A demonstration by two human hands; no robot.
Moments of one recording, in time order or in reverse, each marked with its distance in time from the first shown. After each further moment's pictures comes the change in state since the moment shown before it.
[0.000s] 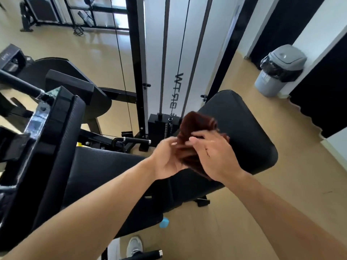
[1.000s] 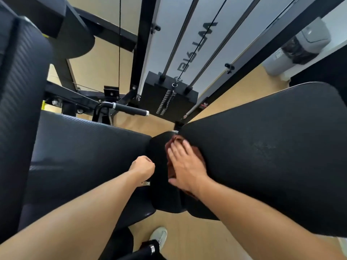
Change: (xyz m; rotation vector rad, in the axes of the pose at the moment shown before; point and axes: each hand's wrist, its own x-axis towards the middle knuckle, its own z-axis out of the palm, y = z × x) left_hand 0.089 -0.044 -0.248 0.849 0.712 -0.353; right_hand 0.058 0.052 0.266 -0.869 -0.869 -0.311
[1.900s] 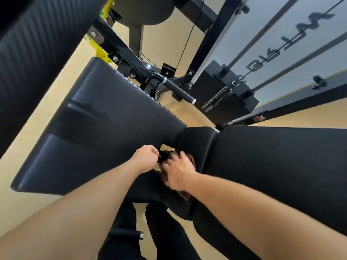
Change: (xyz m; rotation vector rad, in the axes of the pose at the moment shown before) left_hand 0.020 -0.074 0.013 -0.147 0.164 -0.140; right_hand 0.081 -0.076 0.062 -0.092 -0.189 -0.464
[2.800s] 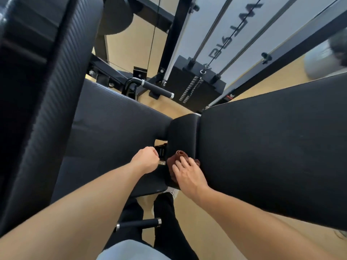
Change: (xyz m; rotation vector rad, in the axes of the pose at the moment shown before) left_hand -0.062 0.009 -0.025 0.336 -0.082 0.201; right_hand -0.104 -0.058 0.006 0.157 0.153 0.269
